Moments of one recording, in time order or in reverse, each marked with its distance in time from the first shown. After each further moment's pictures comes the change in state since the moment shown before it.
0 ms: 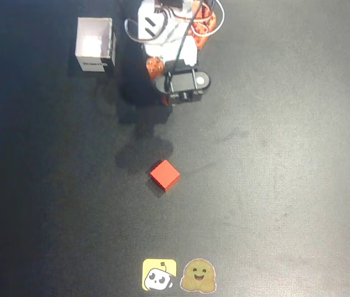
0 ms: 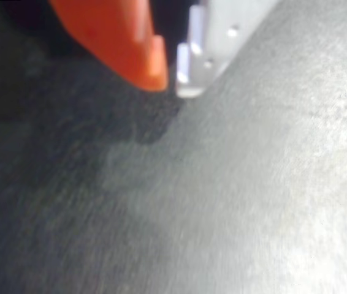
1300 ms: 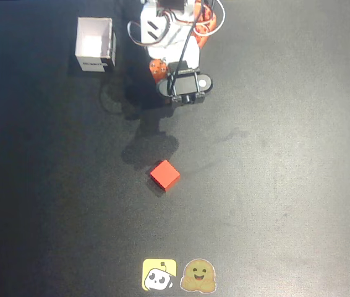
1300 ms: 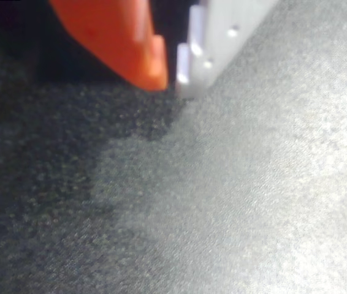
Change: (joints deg) arm -1.5 9.7 7.4 5.2 3.0
